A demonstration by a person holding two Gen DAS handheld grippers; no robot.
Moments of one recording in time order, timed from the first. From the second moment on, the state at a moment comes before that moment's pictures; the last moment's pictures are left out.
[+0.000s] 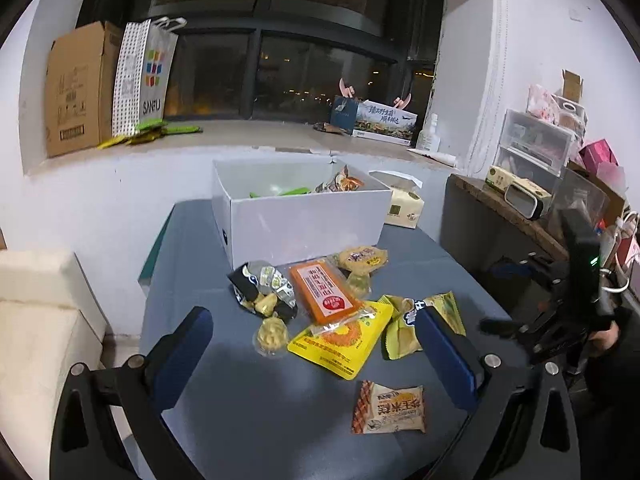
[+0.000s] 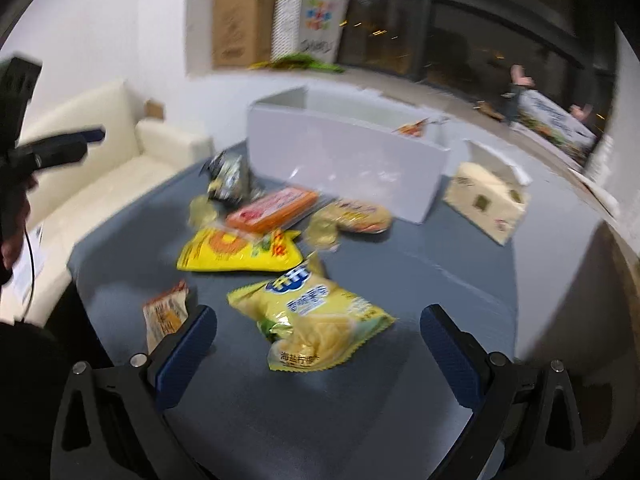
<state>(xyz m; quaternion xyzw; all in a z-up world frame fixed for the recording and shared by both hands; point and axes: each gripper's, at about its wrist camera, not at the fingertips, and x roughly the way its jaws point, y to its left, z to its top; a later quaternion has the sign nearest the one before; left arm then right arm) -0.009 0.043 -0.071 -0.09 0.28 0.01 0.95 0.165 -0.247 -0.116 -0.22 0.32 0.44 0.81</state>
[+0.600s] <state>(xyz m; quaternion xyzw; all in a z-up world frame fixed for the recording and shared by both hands) -0.001 0.004 -0.092 -0.04 0.33 -0.06 0.94 0.202 -0.181 -0.175 -0.38 0.36 0.51 0.68</state>
